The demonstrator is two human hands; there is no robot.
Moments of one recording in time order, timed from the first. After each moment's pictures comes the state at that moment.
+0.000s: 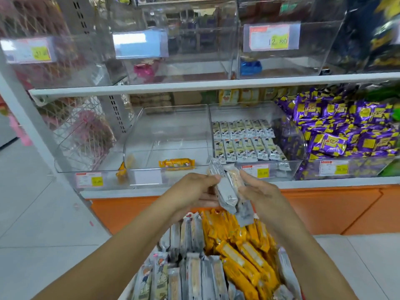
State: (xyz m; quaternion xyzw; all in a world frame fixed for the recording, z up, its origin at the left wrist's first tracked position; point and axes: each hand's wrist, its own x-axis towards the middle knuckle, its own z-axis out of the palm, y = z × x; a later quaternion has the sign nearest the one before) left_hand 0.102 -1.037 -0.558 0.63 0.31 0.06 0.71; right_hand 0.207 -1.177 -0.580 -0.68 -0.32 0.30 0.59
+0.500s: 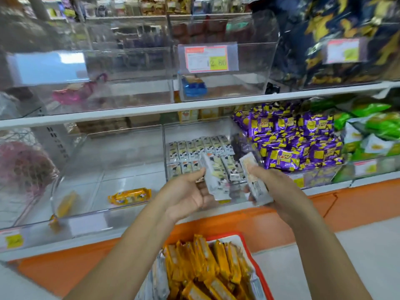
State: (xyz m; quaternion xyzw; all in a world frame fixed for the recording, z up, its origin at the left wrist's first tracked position) left_hand 0.217 -1.040 -0.543 0.41 0.22 0.04 0.88; right_hand 0.314 -1.204 -0.536 -0.73 -0.13 0.29 0.61
